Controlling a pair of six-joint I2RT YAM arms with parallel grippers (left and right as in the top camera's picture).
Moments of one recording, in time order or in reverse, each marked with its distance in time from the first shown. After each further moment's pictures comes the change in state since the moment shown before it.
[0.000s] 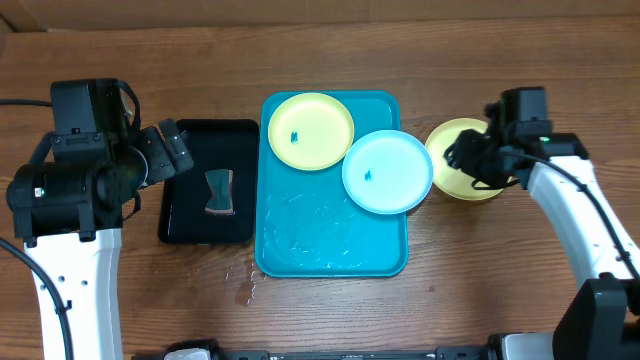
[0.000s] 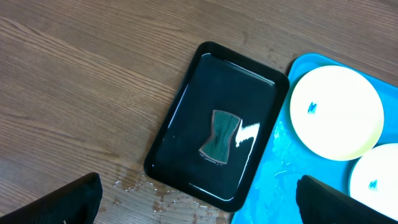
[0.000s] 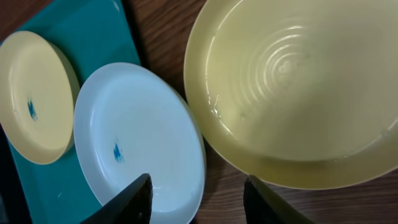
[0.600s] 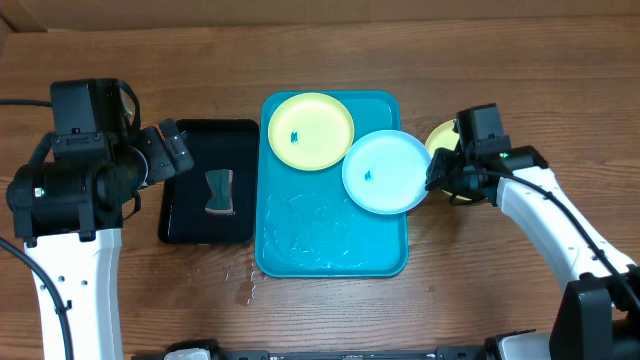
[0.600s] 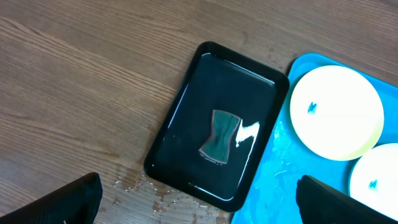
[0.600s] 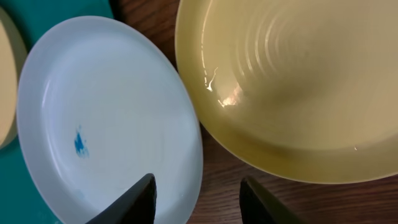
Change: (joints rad) left arm 0.000 0.000 0.000 0.000 0.000 0.000; right arm 0.134 0.000 -0.120 0.098 0.158 0.062
